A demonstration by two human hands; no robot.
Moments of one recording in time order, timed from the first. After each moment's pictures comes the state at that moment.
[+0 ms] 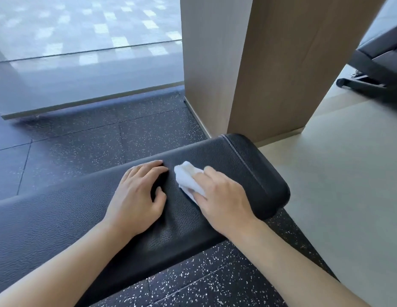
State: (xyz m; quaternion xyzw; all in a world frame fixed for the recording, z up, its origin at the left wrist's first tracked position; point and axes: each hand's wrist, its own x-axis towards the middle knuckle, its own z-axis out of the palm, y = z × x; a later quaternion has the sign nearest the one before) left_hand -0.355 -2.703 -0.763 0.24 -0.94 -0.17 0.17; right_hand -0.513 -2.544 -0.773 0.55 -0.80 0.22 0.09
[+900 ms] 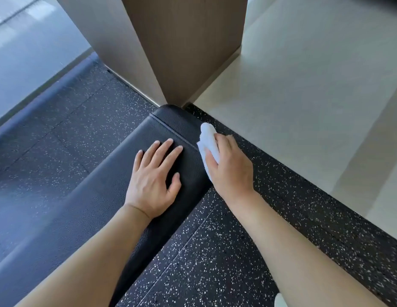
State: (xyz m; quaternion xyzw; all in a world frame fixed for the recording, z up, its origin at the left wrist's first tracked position) left_hand -0.467 -2.643 -0.751 0.03 -0.99 -0.11 0.00; right_hand -0.556 -2.453 -0.768 0.17 -0.92 0.35 0.07
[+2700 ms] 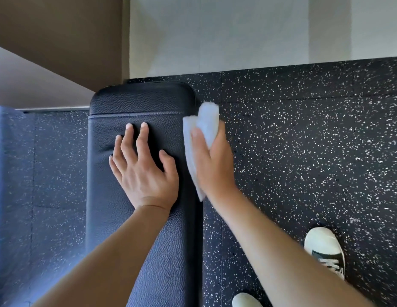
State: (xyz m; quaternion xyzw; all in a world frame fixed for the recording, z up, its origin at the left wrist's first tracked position) left_hand -0.471 -2.651 -0.774 0.01 -0.99 -0.11 0.06; right_hand -0.452 -2.525 -0.790 -0.32 -0.72 0.62 0.04
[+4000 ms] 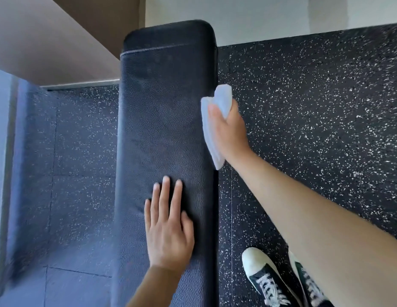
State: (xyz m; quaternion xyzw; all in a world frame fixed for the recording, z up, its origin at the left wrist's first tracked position) left_hand -0.203 -2.789 -0.754 -0.13 -0.99 -0.09 -0.06; right_hand -0.350 -2.575 -0.776 -0.35 -0.69 0.63 0.01
